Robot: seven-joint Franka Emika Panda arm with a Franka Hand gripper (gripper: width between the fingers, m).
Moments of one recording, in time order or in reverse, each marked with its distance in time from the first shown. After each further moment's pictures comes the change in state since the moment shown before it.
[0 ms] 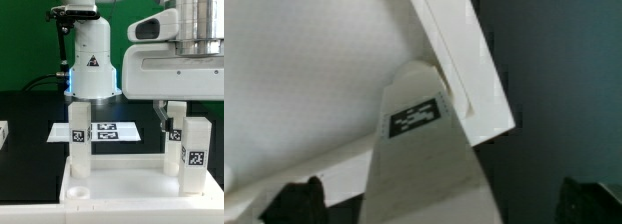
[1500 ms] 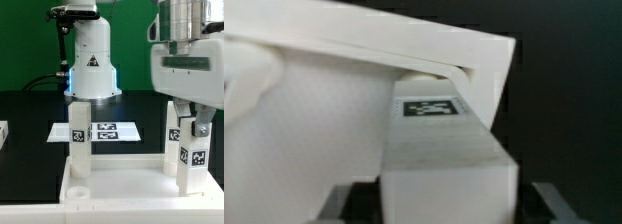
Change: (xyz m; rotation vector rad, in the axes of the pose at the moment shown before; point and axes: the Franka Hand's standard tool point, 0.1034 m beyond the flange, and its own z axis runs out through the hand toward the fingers) arm 0.004 0.006 -0.001 0.027 0.017 0.674
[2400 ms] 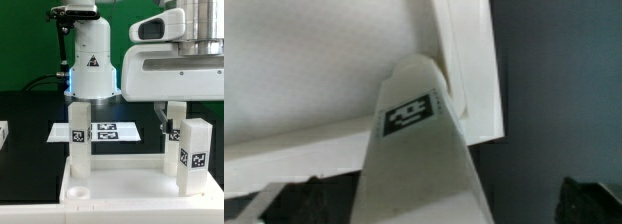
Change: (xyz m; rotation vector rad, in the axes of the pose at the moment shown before) arm -0.006 -0.003 -0.002 -0.001 0.020 -0.942
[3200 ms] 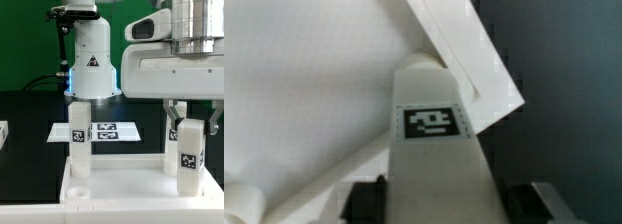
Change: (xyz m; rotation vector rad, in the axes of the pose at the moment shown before) arm -0.005 0.002 0.001 -0.038 -0.016 0.705
